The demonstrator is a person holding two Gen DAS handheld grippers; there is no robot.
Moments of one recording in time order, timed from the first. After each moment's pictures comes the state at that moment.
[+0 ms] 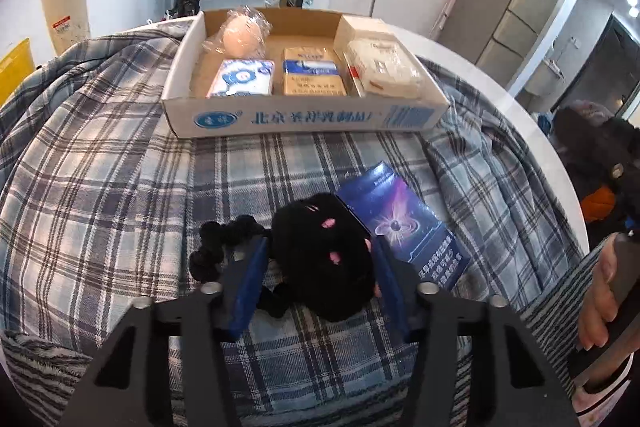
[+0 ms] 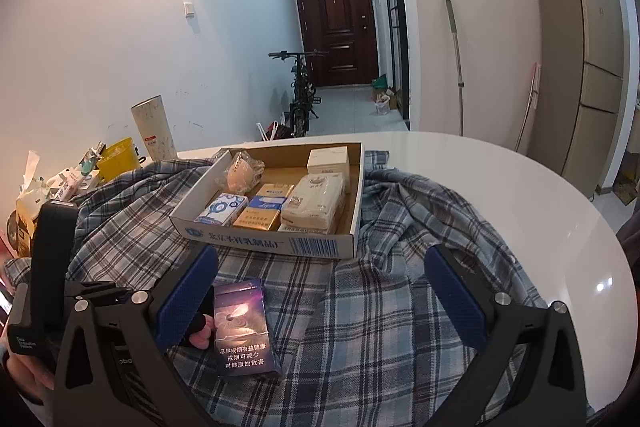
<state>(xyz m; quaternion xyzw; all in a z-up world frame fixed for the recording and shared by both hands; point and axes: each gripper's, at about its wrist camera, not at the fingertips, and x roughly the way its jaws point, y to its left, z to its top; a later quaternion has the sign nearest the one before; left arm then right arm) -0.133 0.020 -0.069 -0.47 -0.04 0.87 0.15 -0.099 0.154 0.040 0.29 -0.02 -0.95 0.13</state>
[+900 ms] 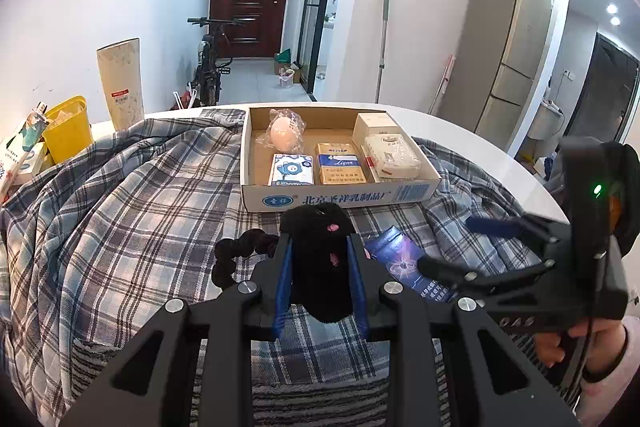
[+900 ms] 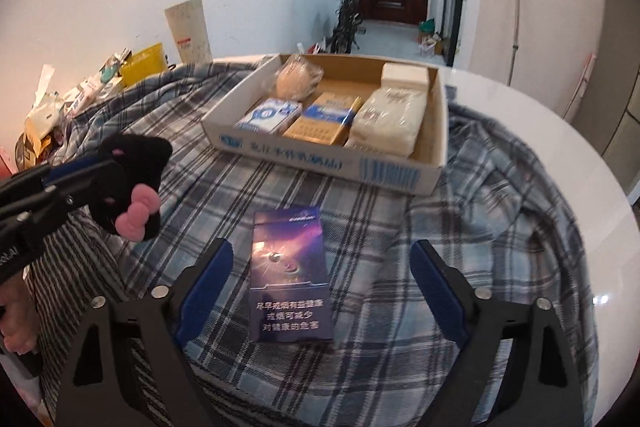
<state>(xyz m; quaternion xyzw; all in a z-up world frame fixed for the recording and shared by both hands) -0.088 -0.024 -0.008 -0.34 -0.03 0.93 0.13 -0.114 0.094 -0.011 0.41 0.06 -0.88 0.21</state>
